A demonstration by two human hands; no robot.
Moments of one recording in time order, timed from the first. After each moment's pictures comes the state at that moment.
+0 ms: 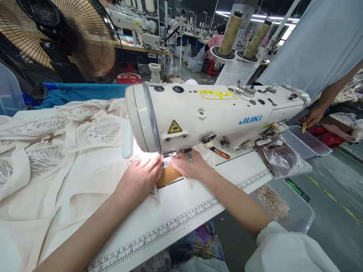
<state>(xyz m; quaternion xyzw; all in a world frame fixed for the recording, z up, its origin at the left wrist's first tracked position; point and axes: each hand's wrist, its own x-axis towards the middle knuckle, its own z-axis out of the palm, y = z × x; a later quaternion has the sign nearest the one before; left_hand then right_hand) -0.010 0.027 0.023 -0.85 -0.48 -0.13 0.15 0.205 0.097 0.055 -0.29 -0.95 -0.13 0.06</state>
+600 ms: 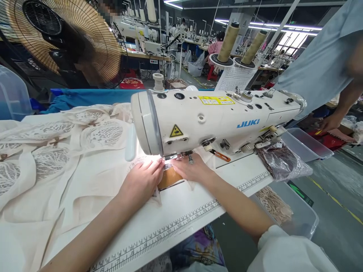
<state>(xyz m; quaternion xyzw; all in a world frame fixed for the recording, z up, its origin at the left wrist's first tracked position) -0.006 0.028 0.028 -0.85 -0.46 -0.13 0.21 0.206 0.099 0.044 -0.28 -0.94 -0.17 0.08</state>
